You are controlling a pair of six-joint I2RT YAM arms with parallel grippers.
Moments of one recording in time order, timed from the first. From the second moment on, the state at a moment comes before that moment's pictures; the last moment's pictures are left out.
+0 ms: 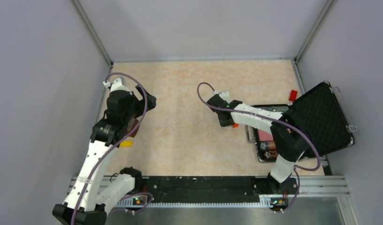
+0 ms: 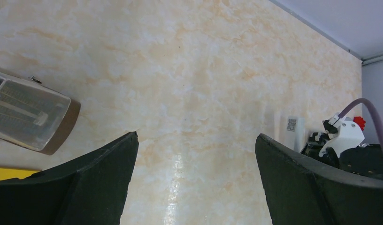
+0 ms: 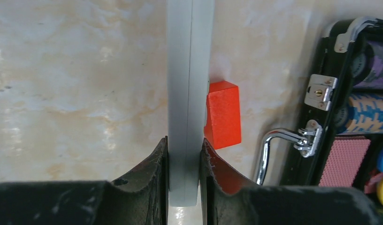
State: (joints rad) left arm -0.24 0.86 1.02 -0.61 -0.12 -0.63; right arm 0.74 1.70 1.12 -0.60 0.47 0.47
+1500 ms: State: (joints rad) left arm -0.24 0.69 0.96 -0.67 -0.12 -0.58; right arm 0.79 0.98 0.99 -0.67 0.65 0.54
